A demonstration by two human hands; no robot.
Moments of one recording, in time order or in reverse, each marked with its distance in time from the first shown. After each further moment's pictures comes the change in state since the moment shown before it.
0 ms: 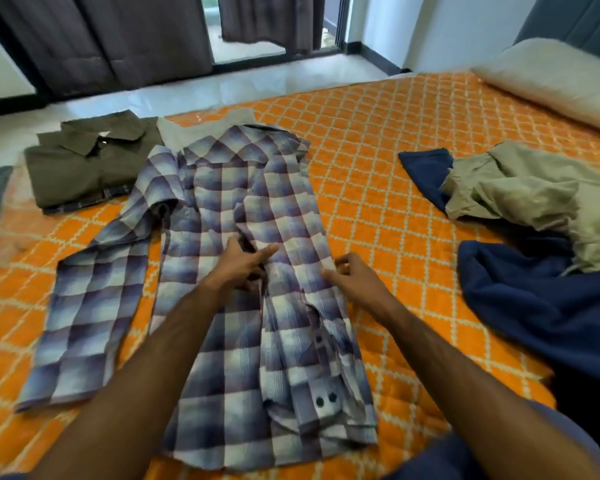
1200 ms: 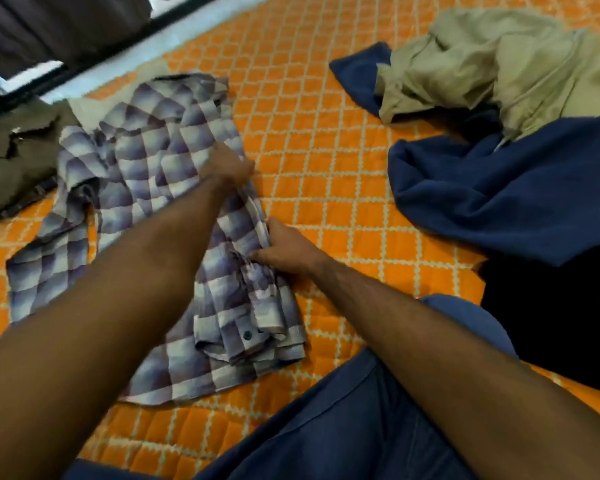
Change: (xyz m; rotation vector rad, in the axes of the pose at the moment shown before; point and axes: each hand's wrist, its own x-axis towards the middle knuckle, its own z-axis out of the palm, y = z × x) left_hand 0.113 0.054 0.124 1.054 0.251 0.136; right_hand -0.031 0.041 0.011 -0.034 -0.169 -0.110
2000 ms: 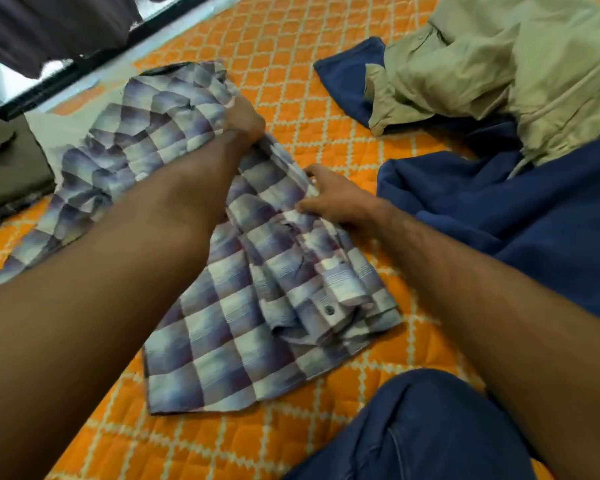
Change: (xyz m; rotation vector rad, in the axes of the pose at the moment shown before) left_hand 0.101 0.130 0.006 -0.176 0.095 0.051; right_hand 0.057 0.050 -0.169 -0.035 0.061 -0.049
